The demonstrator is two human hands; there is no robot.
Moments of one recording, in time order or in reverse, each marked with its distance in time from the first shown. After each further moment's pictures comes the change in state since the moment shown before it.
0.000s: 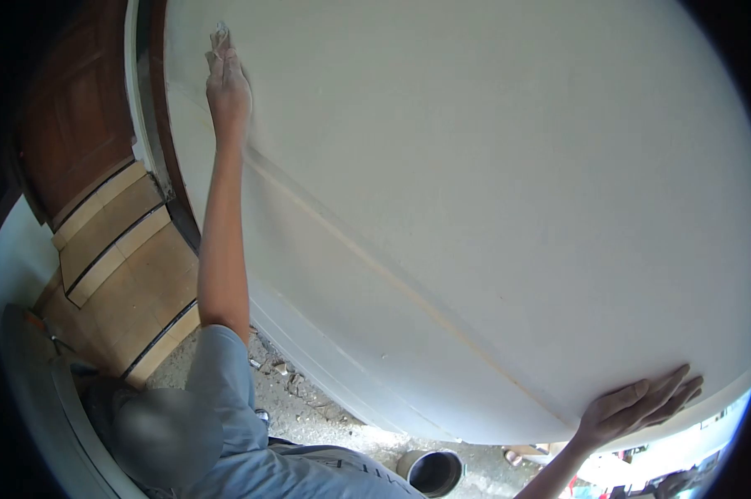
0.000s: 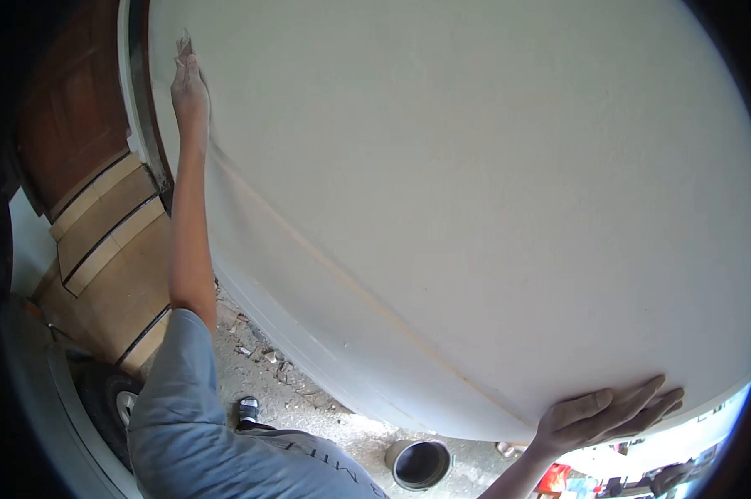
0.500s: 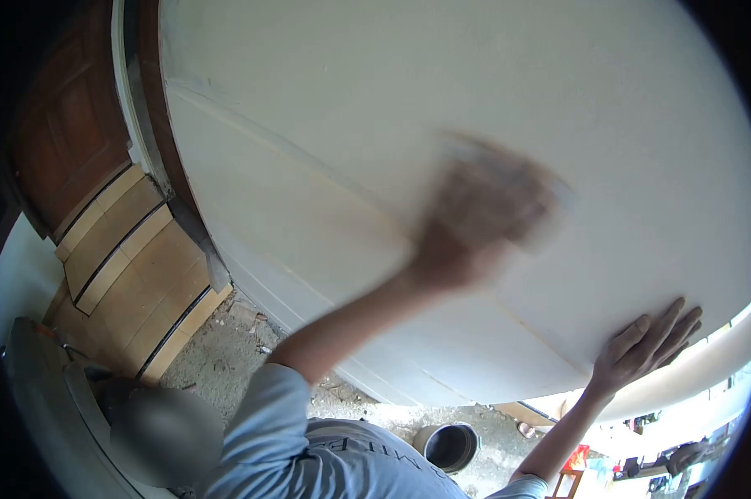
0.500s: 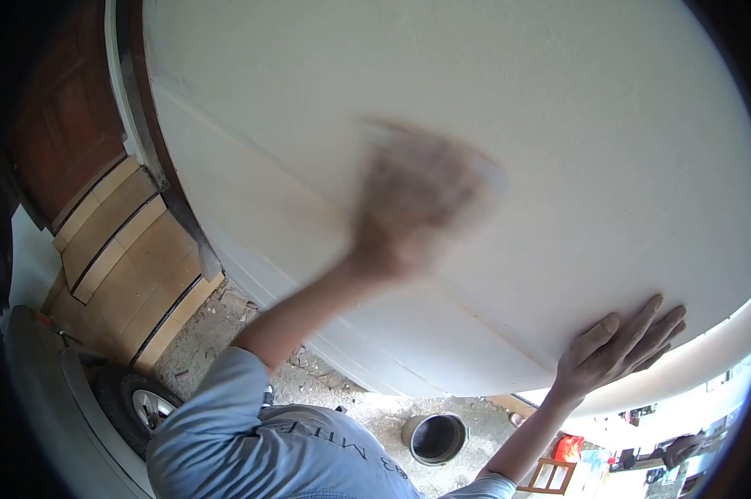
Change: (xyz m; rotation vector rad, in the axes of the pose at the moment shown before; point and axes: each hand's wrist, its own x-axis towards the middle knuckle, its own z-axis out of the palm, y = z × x) left_hand -0.224 0.189 0.023 -0.240 -0.431 0.660; right_hand -0.008 0.011 0.001 0.053 0.000 0.003
